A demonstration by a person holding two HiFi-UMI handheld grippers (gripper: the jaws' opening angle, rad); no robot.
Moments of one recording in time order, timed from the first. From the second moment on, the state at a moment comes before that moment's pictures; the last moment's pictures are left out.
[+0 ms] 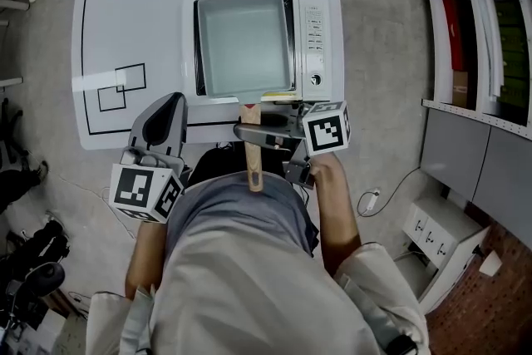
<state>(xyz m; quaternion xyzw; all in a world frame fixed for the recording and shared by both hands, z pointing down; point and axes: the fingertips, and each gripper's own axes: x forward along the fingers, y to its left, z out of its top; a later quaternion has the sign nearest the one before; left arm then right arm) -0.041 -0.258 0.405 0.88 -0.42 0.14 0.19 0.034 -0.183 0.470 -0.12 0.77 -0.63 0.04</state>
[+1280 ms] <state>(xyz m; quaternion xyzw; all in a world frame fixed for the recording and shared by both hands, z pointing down) -0.038 -0.248 0.405 0.88 -0.41 0.15 0.19 0.037 -0.191 0.475 -0.12 0.76 -0.63 0.08</state>
